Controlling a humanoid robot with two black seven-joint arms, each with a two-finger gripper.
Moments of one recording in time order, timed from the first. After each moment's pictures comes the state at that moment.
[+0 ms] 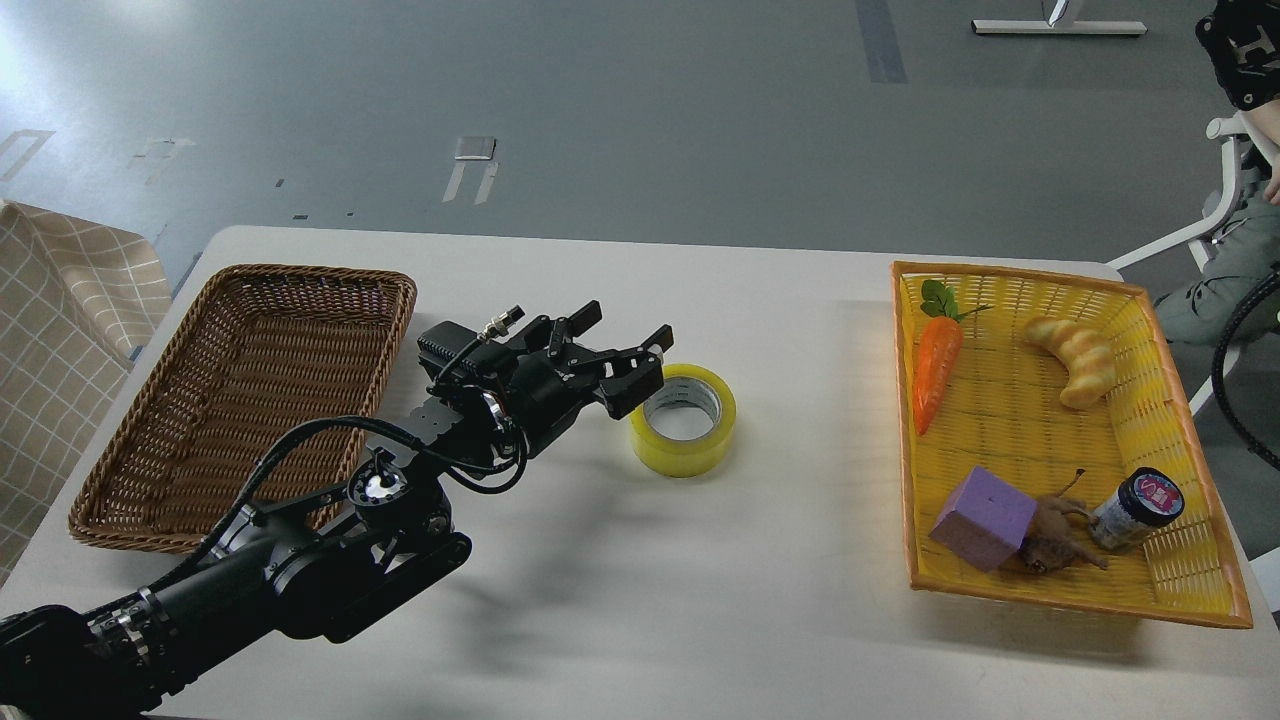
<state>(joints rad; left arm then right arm) -0.50 0.23 -0.63 -1.16 2.06 0.23 -0.04 0.44 -0.33 1.76 1.57 -0.89 0.49 0.02</state>
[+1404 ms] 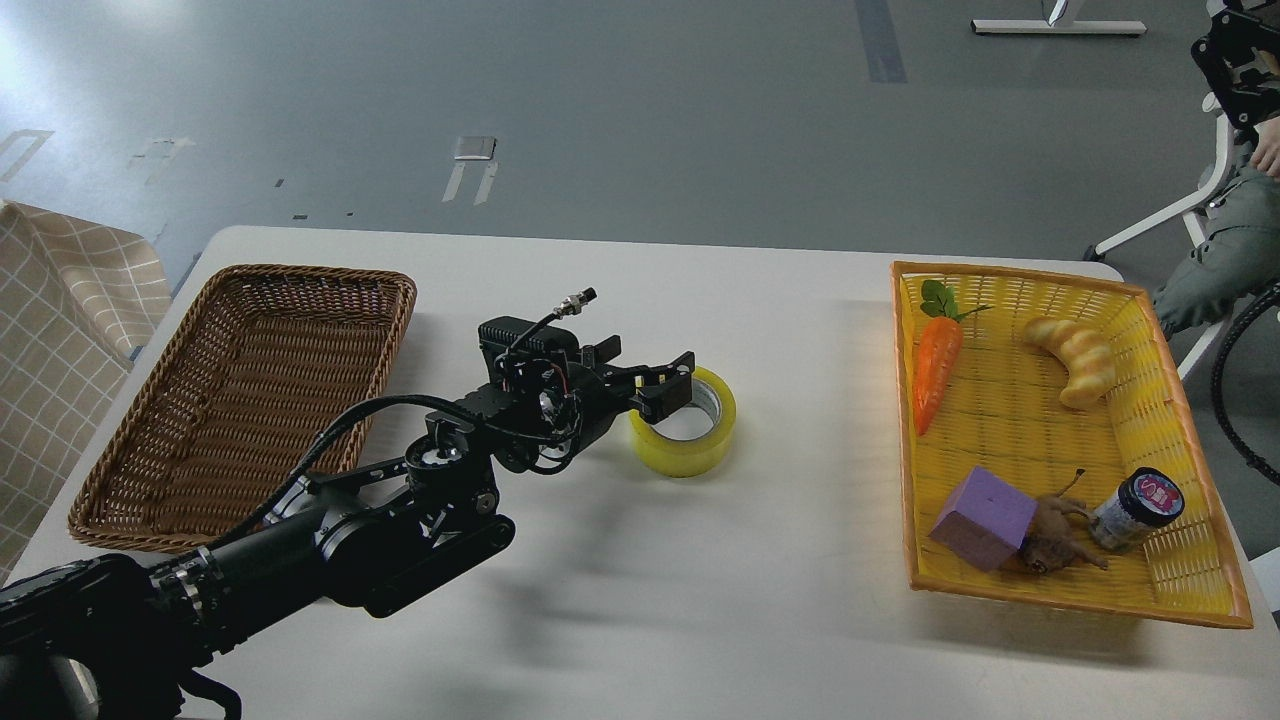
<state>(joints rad) -0.61 0.13 -0.53 -1.08 1.91 0.03 0.13 0.41 -0.33 1.77 1.56 -0.89 0.49 0.02</state>
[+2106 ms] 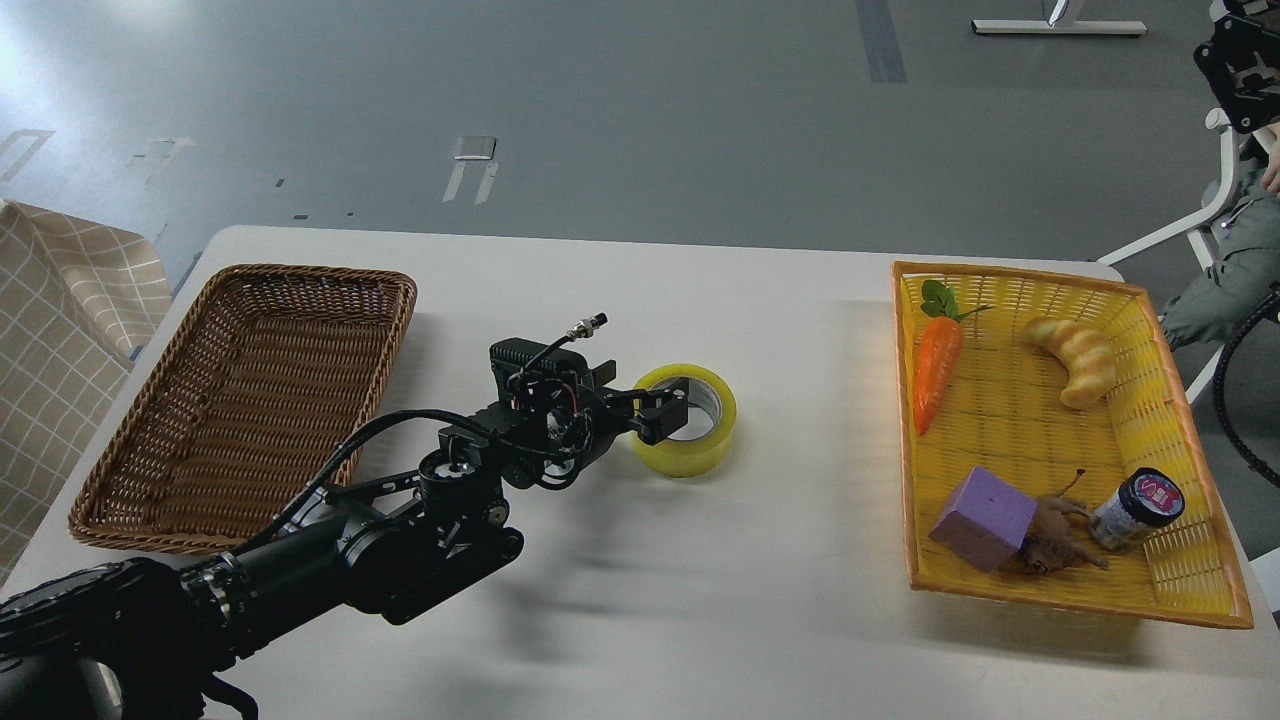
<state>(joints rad) -0.61 0.10 -0.49 -1.01 1.92 0.03 0.11 0.40 -0.33 1.77 1.56 -0.89 0.49 0.02</state>
